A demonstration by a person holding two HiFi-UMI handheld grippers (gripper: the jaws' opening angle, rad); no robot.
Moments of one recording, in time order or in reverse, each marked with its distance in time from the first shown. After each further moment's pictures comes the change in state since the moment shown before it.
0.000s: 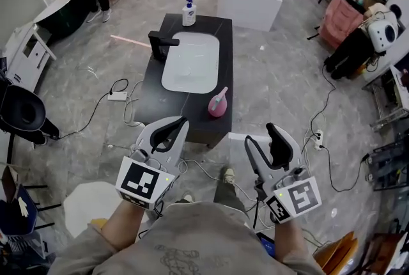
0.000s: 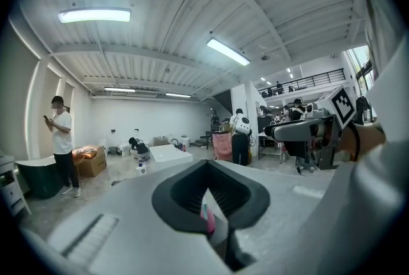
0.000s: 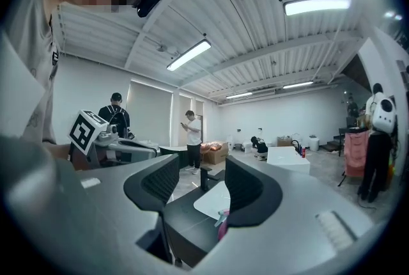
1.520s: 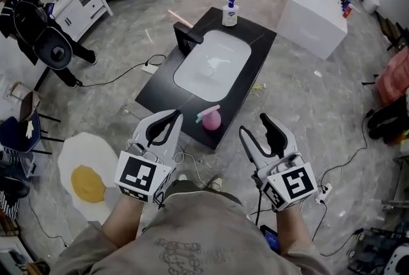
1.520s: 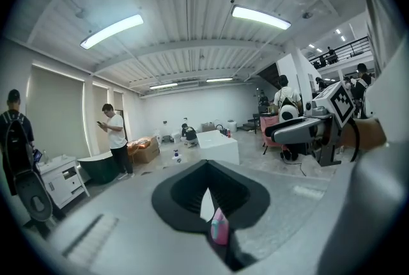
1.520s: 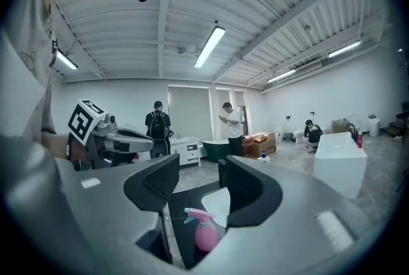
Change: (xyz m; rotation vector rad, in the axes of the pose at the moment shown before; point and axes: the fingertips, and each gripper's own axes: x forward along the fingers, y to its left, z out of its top) left arm 0.128 -0.015 0.004 -0.020 0.155 0.500; right arm 0.093 -0.168 -0.030 0.018 0.067 0.498
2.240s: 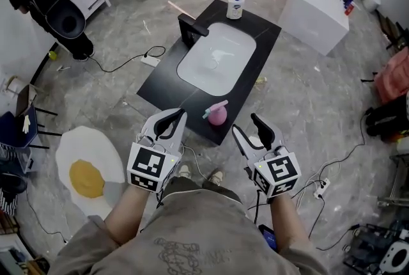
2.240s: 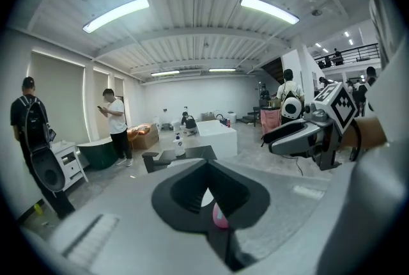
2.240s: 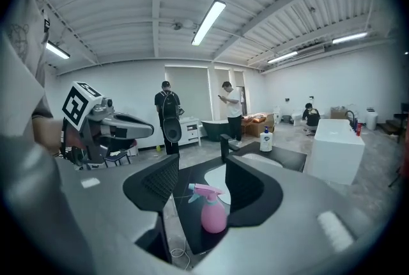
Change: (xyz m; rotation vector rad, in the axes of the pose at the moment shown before) left arm 0.010 0.023 -0.059 -0.053 0.101 -0.013; right arm 0.043 0.015 -0.072 0.015 0.195 -0.017
